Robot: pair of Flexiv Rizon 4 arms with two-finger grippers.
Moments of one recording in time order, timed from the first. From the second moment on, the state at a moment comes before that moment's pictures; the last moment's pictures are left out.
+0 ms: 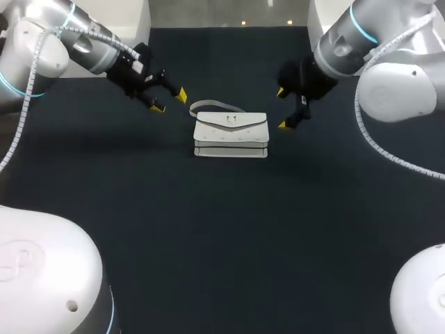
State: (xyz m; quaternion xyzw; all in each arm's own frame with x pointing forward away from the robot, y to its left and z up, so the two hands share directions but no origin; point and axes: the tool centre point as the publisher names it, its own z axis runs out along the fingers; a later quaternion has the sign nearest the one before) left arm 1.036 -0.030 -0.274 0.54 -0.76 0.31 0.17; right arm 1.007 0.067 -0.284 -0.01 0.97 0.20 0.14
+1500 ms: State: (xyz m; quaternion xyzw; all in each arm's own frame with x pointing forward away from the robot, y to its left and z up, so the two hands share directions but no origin) left arm 1.060 -0.040 -0.232 0.12 -0.97 0.21 -0.05; right arm 0.979 0.120 -0.285 -0.04 0.95 0.06 0.30
